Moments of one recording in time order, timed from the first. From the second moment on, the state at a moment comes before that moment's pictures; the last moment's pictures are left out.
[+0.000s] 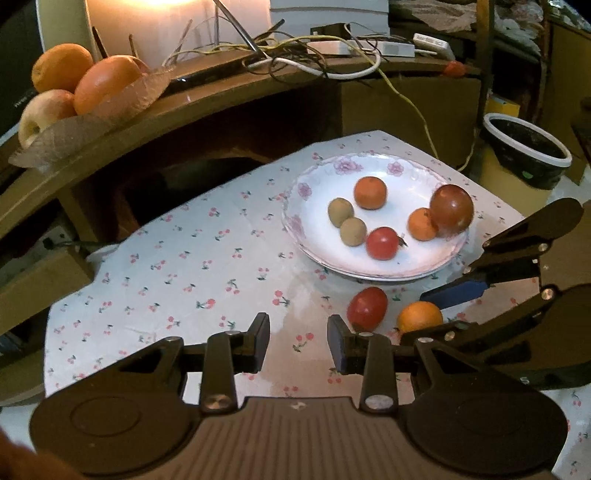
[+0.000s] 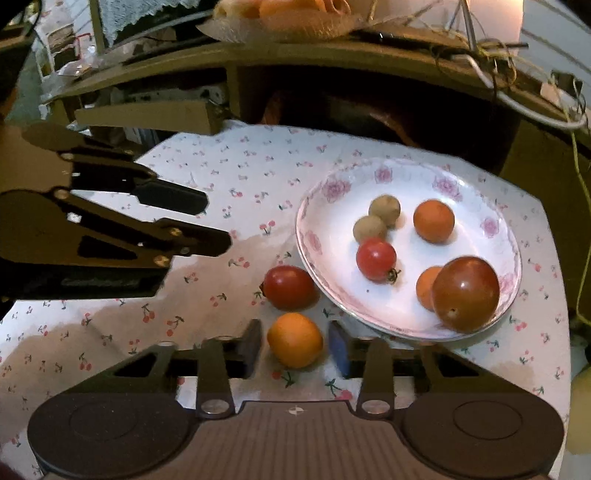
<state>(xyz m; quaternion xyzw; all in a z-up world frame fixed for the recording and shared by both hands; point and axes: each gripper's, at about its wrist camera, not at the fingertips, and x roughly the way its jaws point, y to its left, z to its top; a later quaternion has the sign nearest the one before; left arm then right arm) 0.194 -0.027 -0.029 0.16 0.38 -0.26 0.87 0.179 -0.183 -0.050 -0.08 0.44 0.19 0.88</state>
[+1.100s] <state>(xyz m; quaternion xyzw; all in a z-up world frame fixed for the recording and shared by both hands) 0.162 -0.068 -0.052 0.16 0.40 -0.30 0.85 0.154 -0.232 -0.037 -0.06 0.46 0.15 0.87</state>
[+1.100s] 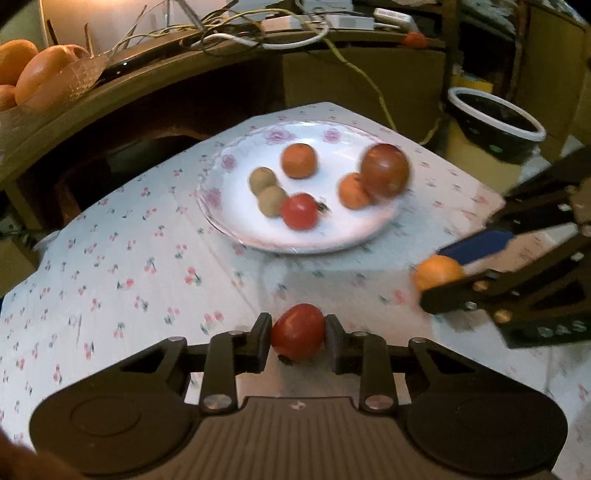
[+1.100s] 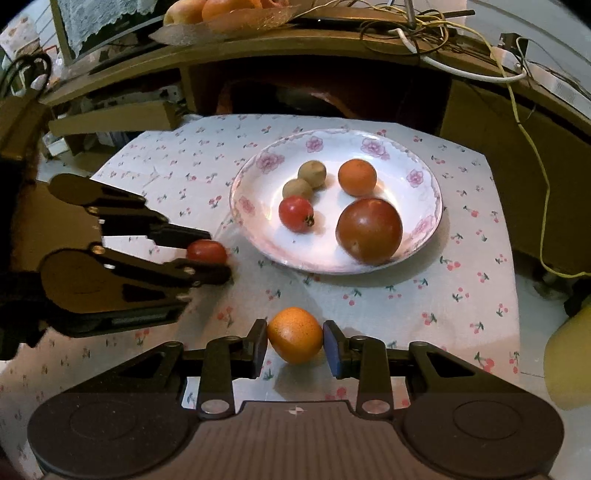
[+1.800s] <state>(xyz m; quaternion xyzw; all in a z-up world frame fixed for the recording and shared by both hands) 0.097 -0.052 -0.048 0.19 0.40 -0.30 0.84 0.091 -0.214 -0.042 -0.11 0.45 0.16 0.87</state>
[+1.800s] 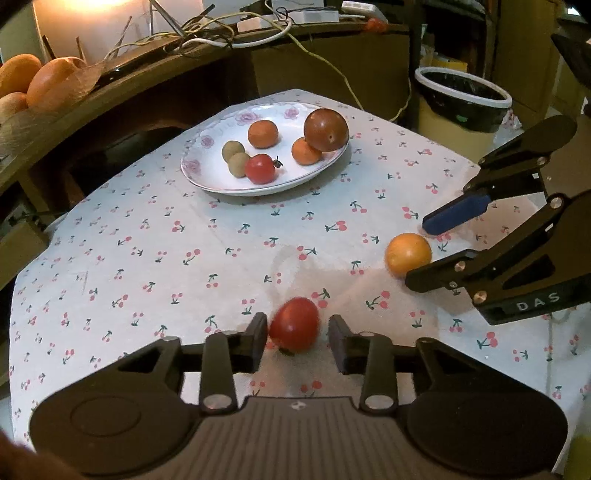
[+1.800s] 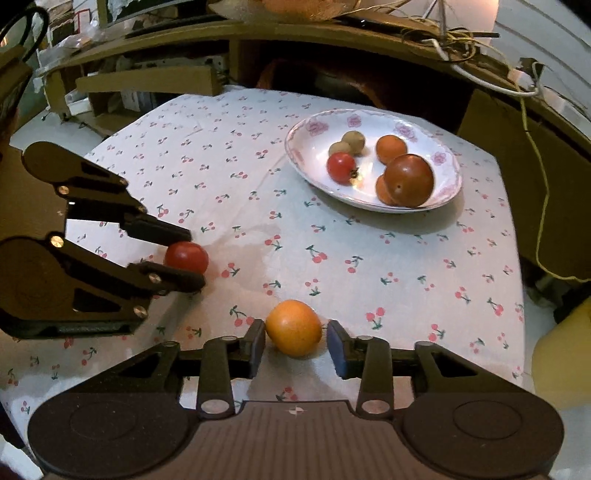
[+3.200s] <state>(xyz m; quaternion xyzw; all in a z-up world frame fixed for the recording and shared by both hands) 0.141 -0.067 -0.021 0.15 0.36 -0.29 0.88 0.126 -0.223 -0.011 -0.07 0.40 0.14 0.90</state>
